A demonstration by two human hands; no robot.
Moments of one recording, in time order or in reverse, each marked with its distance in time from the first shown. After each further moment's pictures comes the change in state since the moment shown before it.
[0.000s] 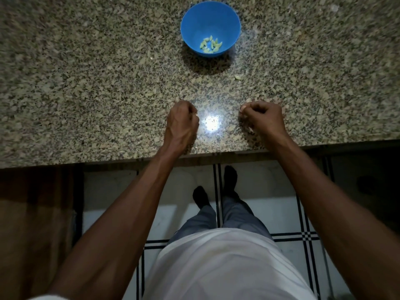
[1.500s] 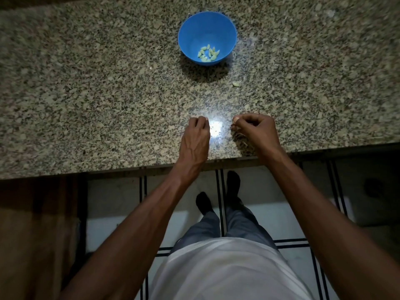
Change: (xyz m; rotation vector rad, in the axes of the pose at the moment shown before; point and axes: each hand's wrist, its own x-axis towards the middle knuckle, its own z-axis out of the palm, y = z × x) left_hand -0.027 0.016 0.032 0.529 -0.112 0.314; right_hand -0.015 0.007 0.010 0.128 -0.040 0.030
